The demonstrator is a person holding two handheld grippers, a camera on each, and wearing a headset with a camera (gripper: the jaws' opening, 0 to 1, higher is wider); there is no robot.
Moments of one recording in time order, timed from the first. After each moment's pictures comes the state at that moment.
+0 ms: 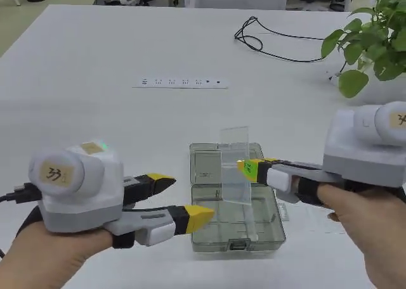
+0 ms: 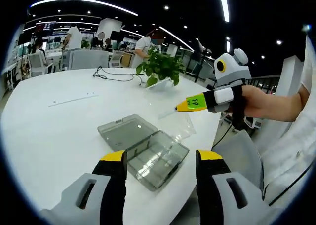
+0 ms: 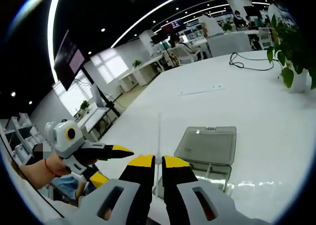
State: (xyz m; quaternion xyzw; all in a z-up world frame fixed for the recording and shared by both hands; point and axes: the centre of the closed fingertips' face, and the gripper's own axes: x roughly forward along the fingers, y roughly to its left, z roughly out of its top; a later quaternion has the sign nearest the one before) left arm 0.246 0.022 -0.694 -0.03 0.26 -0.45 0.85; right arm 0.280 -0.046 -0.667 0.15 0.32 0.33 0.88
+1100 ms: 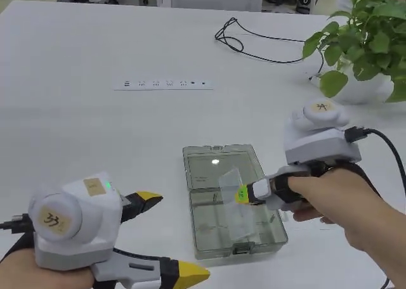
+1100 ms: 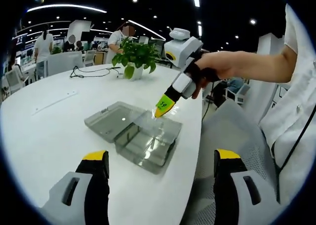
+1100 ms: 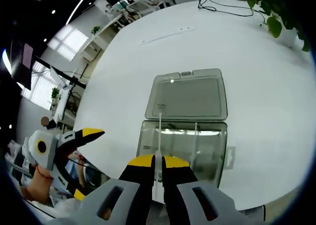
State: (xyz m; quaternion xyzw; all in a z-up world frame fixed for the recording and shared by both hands) left arm 0.230 0.036 -0.738 0.03 0.26 -0.56 0.79; right arm 0.270 -0.051 -0.767 0.14 0.56 0.21 0.79
